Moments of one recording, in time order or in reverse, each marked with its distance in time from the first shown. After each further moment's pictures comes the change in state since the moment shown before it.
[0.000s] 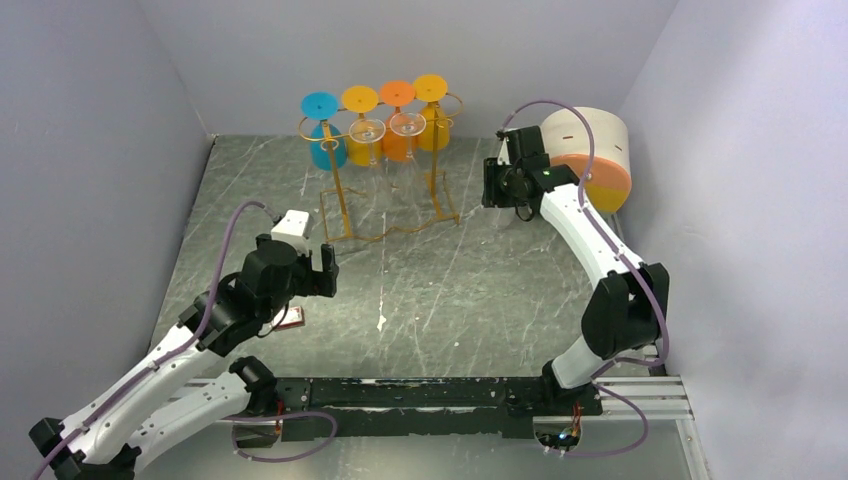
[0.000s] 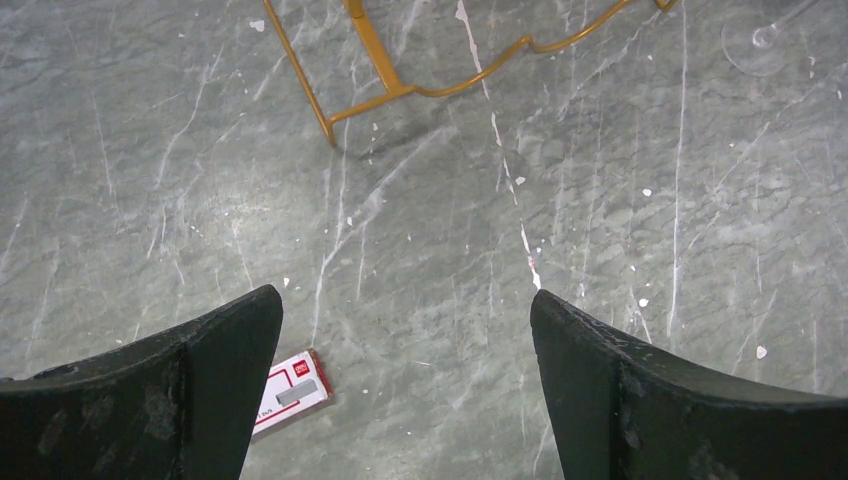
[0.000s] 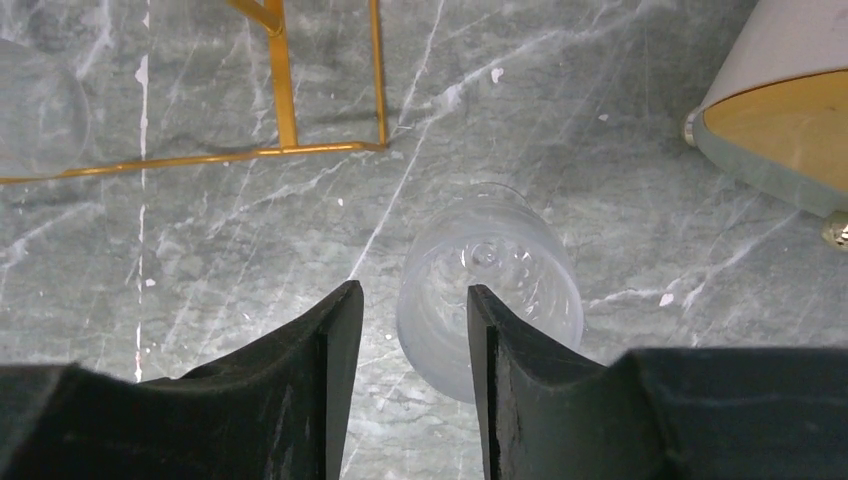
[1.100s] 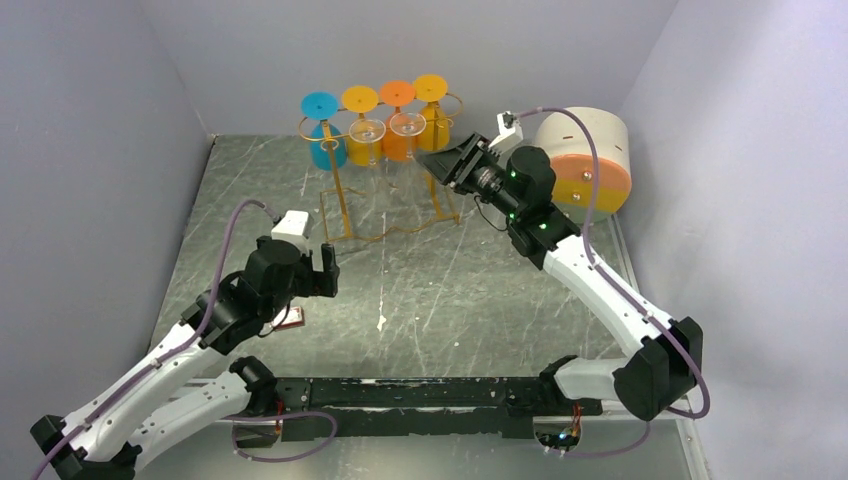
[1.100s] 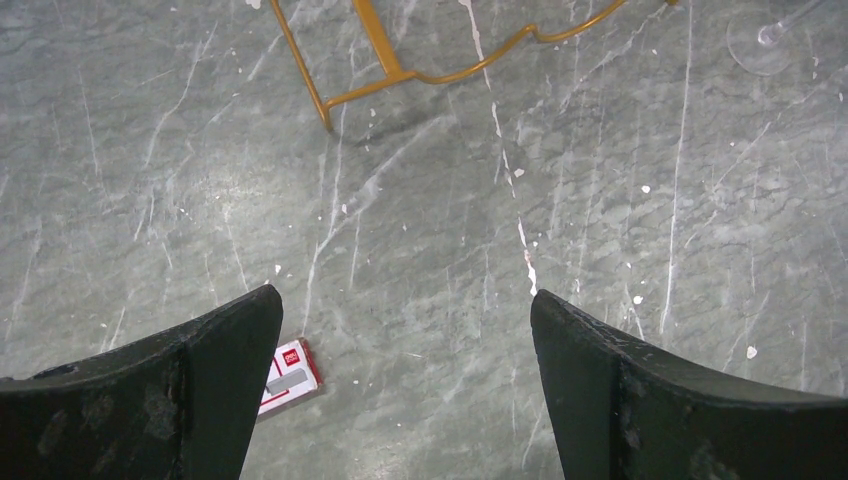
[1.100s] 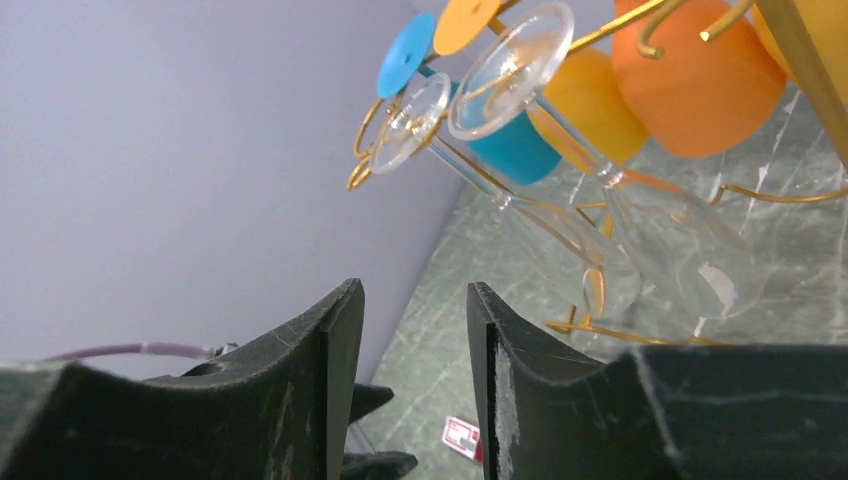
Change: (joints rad) left arm 0.000 0.020 0.000 -0.017 0.000 -0.051; right arm 0.221 -0.314 -0.283 0.816 -0.224 0.686
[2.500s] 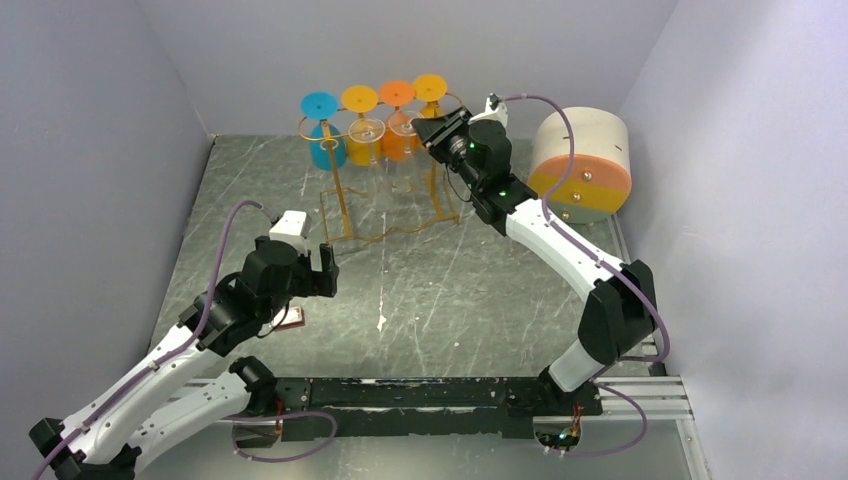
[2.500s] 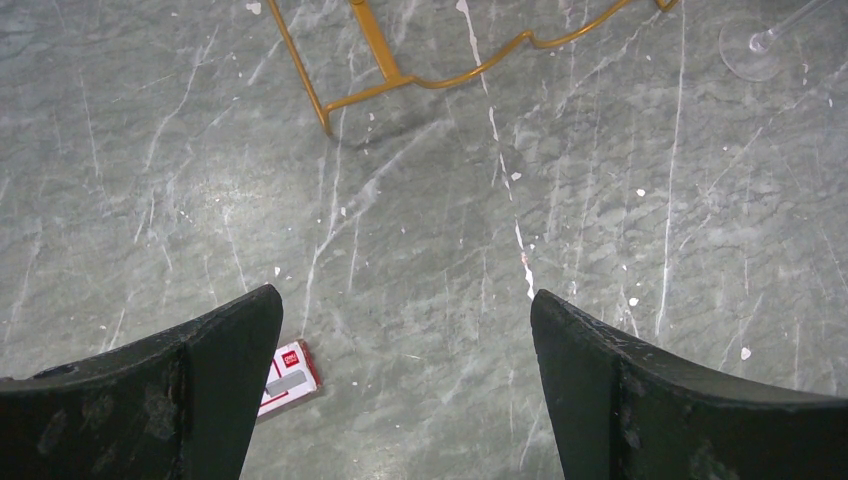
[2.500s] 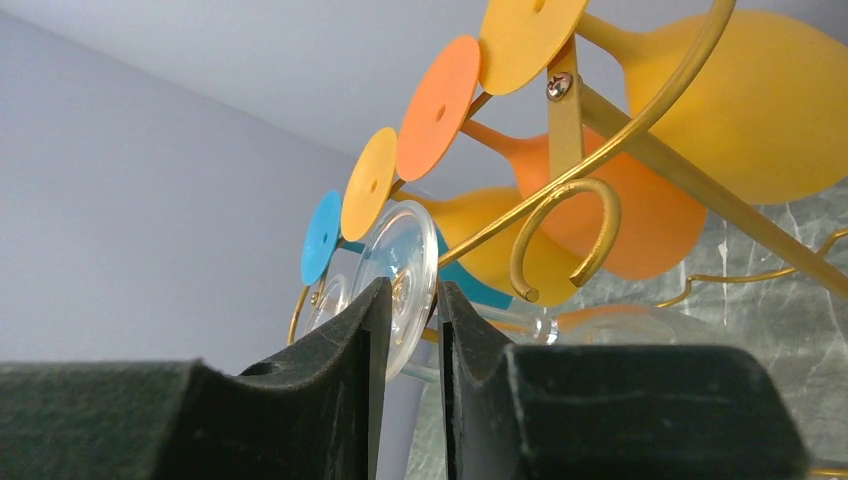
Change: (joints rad) left arm 0.003 -0.016 0.000 0.000 0.003 0.006; right arm 0.065 0.308 0.235 0.068 0.374 0.134
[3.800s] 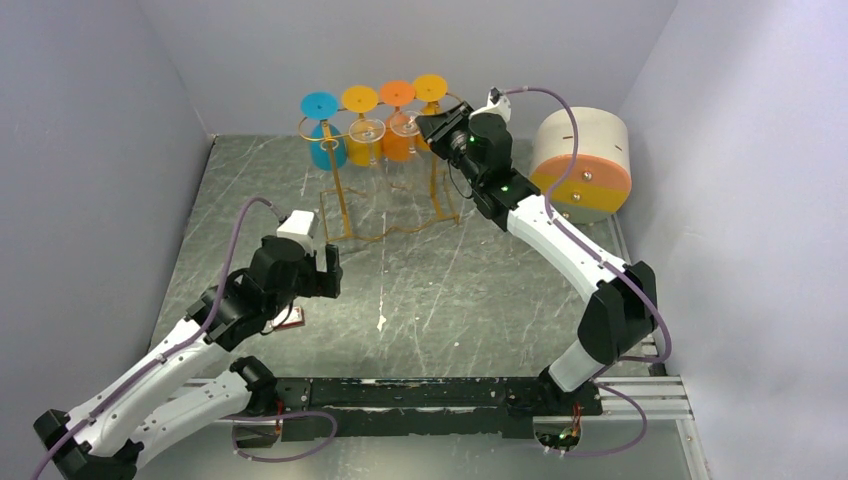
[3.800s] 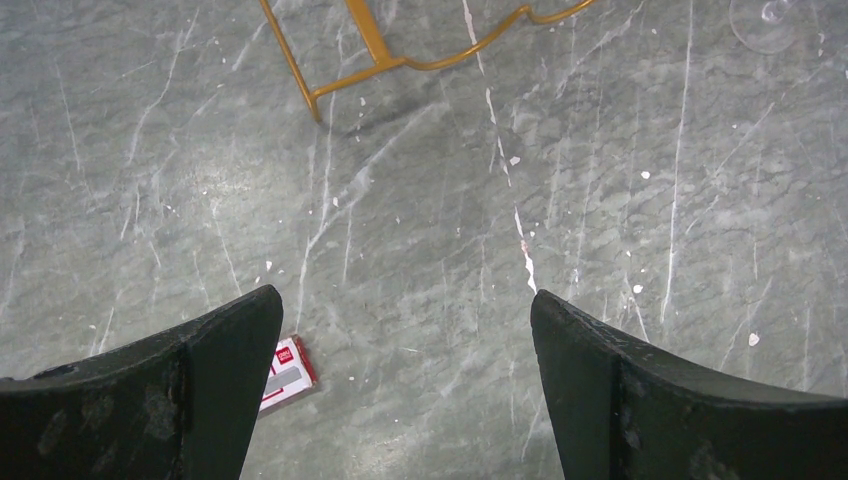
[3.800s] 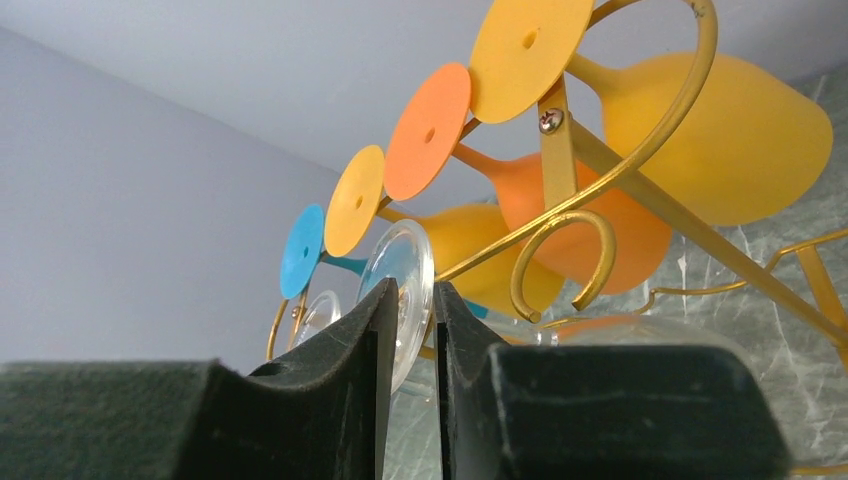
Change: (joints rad) left arm 0.002 0.038 0.000 0.003 0.027 0.012; right arm 0.000 0.002 0.058 -0.081 0.045 -0.057
